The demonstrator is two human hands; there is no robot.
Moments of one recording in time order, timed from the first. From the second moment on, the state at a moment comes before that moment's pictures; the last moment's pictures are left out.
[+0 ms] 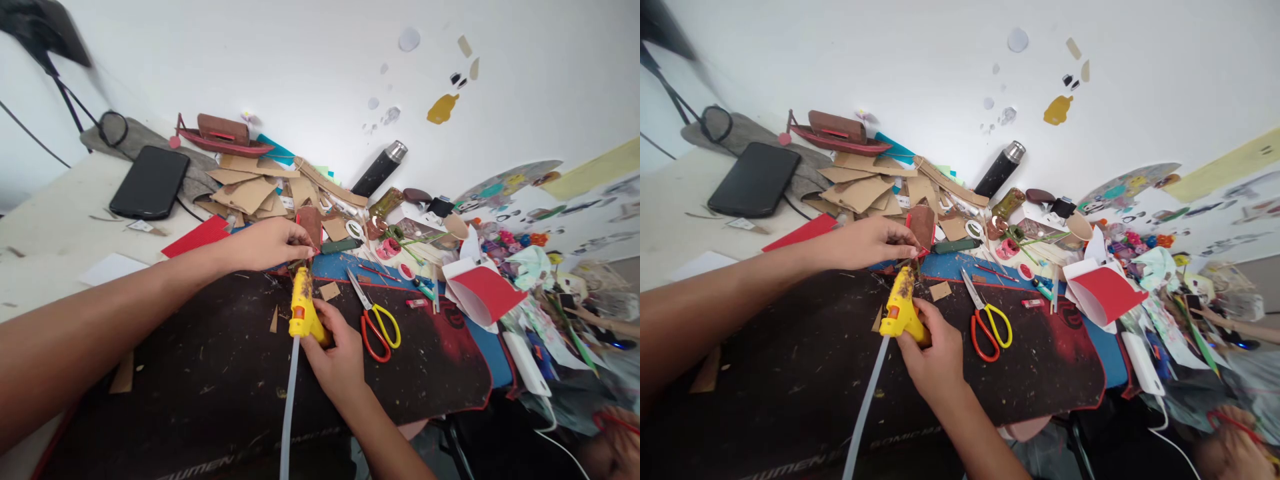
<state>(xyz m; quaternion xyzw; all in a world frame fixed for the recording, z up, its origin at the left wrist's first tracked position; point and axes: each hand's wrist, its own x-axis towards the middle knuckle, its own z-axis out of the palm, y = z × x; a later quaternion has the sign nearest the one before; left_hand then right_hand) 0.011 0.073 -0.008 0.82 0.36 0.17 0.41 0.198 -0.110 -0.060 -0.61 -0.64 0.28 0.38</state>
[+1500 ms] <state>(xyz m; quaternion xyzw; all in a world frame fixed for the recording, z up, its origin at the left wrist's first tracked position) 0.011 0.072 -0.009 0.82 0.36 0.17 0.41 0.193 -0.109 -0.063 -0.62 -0.63 0.25 0.38</state>
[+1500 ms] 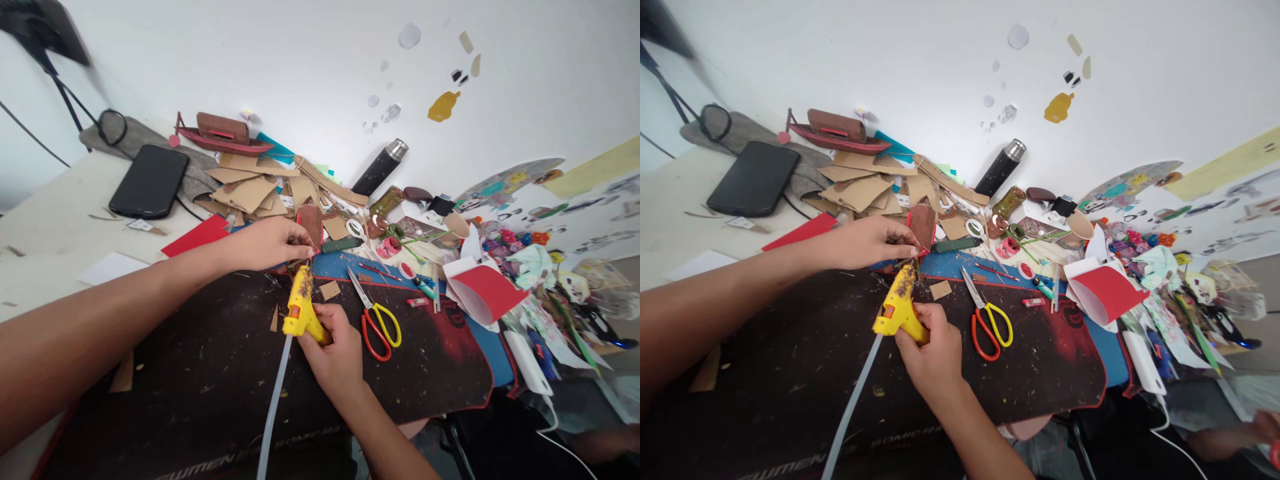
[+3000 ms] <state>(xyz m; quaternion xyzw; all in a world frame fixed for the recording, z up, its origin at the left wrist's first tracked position) 0.011 0.074 -0.011 0.81 0.36 0.17 0.43 0.189 -0.111 -0.063 -0.64 -0.64 0.21 0.37</state>
